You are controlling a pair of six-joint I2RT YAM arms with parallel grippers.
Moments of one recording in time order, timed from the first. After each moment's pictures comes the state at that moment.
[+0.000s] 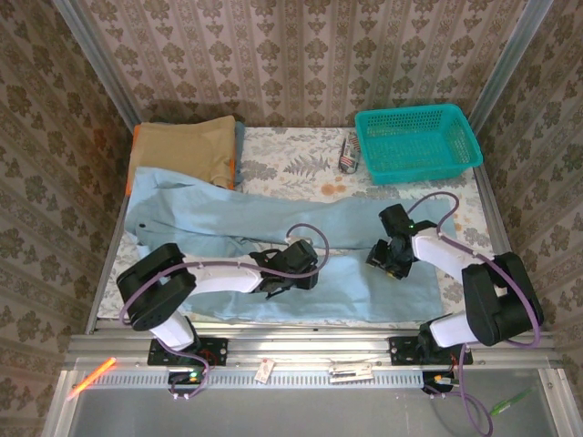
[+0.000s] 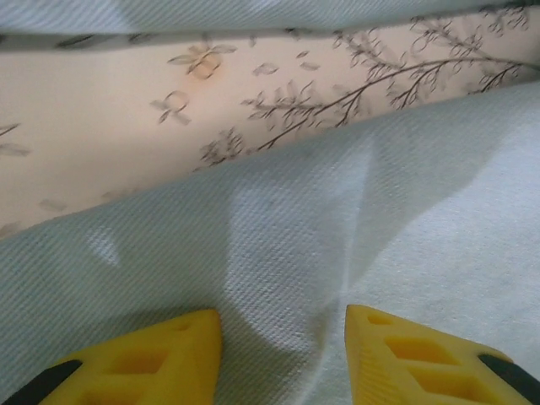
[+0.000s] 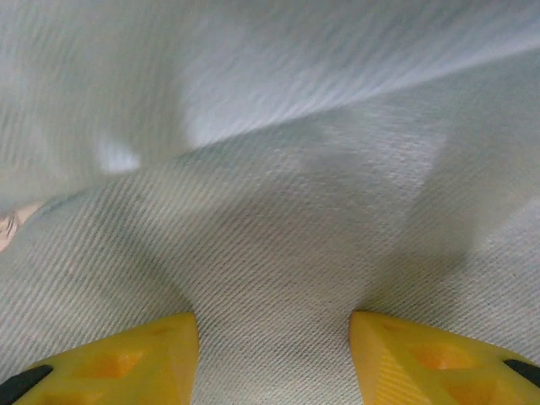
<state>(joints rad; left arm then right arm) -1.11 1.63 0.76 -0.11 -0.11 -0.77 0.25 1.41 0.69 -0.66 -0.10 0.79</state>
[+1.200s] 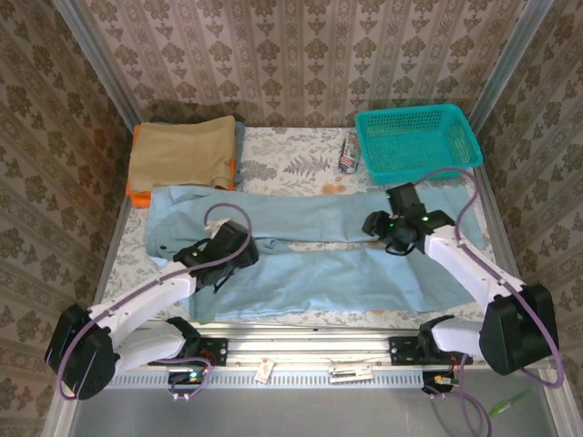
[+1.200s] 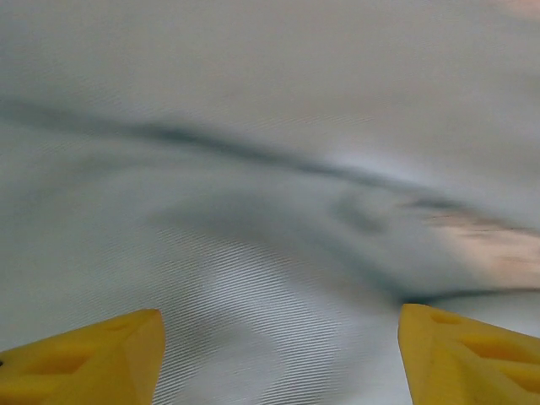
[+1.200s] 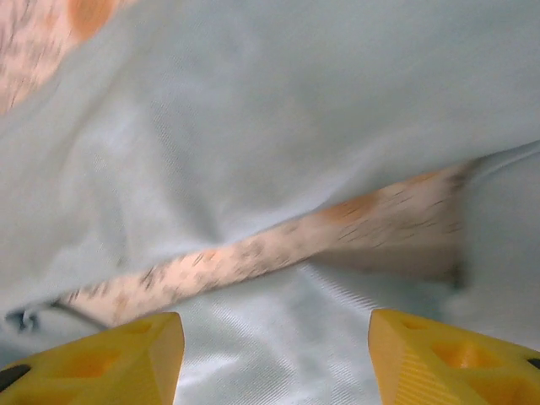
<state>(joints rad) -0.70 1.05 0.59 -0.59 -0.28 -0.87 0.30 1.26 0.85 -0.63 -0.06 0.79</state>
